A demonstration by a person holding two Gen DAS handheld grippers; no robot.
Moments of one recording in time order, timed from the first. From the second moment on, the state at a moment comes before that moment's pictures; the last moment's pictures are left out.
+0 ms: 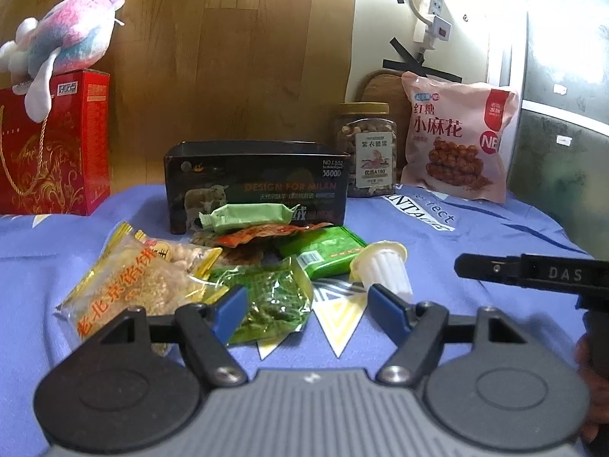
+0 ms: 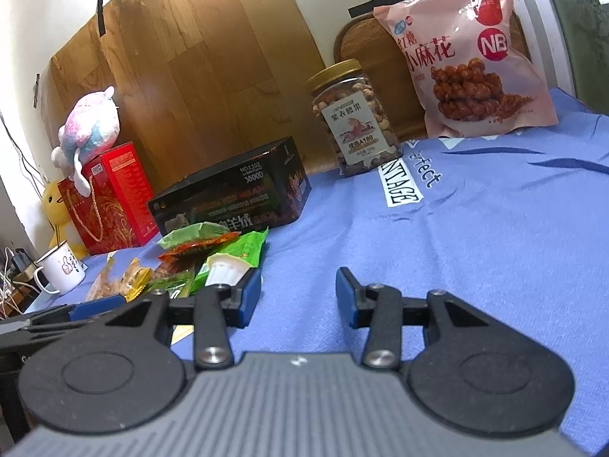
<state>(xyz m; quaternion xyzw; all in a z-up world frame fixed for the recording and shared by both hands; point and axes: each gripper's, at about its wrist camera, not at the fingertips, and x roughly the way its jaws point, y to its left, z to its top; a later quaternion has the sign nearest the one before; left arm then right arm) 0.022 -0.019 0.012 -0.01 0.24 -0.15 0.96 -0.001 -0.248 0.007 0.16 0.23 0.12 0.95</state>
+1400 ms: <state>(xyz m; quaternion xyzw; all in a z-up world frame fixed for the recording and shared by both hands) 0.007 -0.016 0.016 0.00 0.19 -0.19 0.96 0.001 -0.244 0.004 0.14 0.24 0.08 0.96</state>
